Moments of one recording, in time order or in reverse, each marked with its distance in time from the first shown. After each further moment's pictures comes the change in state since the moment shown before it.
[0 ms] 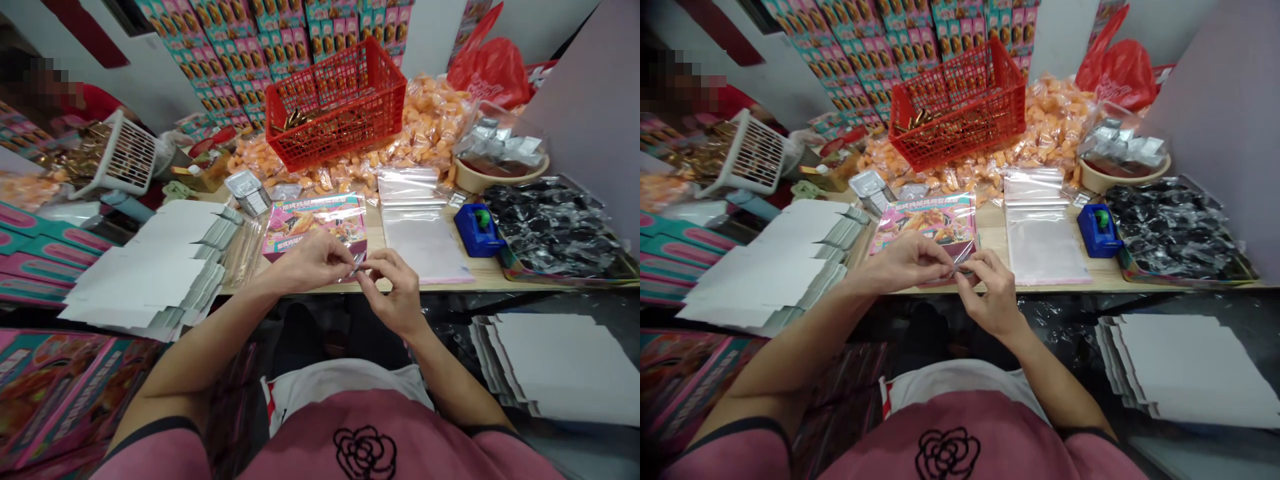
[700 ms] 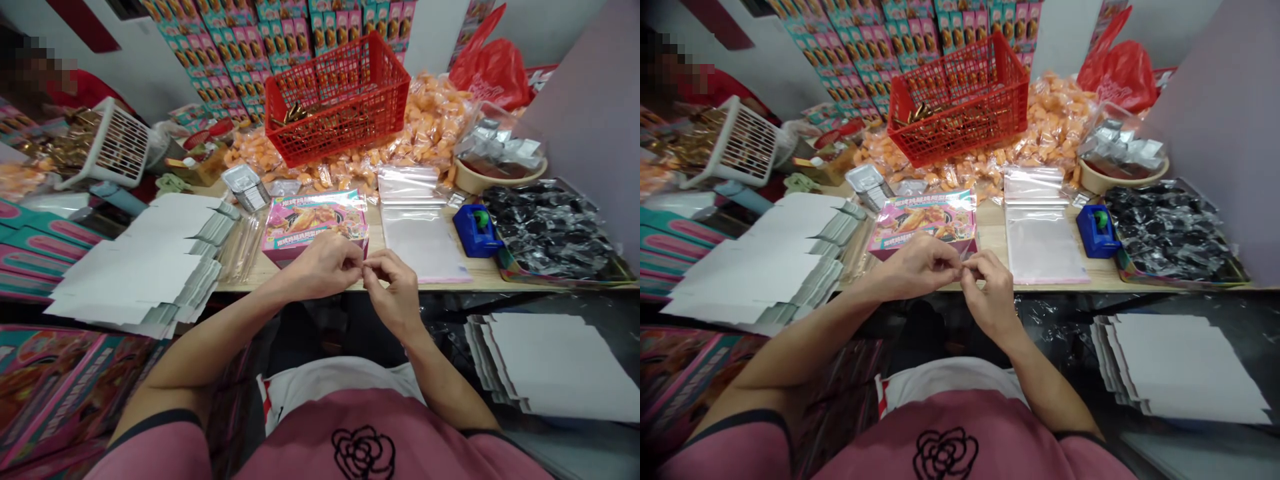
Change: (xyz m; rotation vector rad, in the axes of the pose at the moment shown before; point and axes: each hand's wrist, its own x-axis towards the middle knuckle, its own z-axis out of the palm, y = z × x) left_hand 0.004 0.008 0.013 0.156 0.102 0.123; right_hand -0.001 -0.002 0.009 0.069 0.015 0.261
